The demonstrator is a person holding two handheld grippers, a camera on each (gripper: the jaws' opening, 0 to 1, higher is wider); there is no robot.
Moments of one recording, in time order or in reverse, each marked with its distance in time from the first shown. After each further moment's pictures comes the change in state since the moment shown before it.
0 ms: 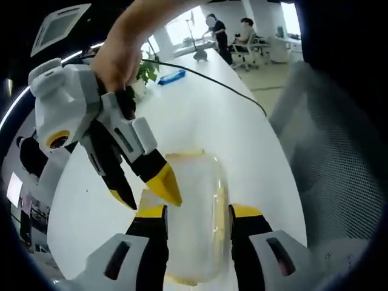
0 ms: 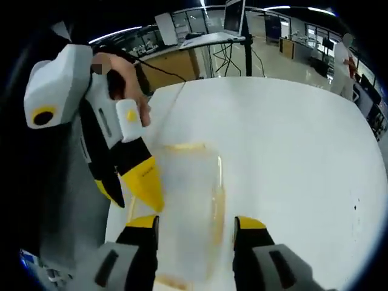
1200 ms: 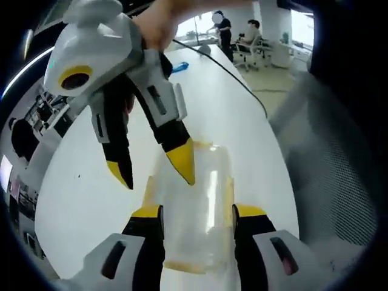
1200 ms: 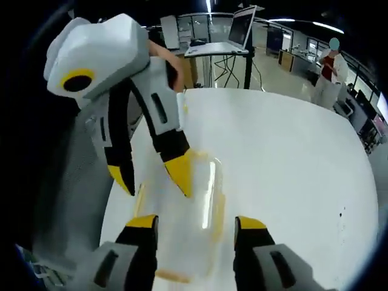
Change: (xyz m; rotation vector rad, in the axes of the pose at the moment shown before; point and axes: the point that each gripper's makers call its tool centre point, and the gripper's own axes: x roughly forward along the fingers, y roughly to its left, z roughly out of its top) left arm -0.008 0.016 -0.014 -0.112 0.052 -0.096; right arm -0.018 0.008 0.007 -0.064 -0.051 -0.105
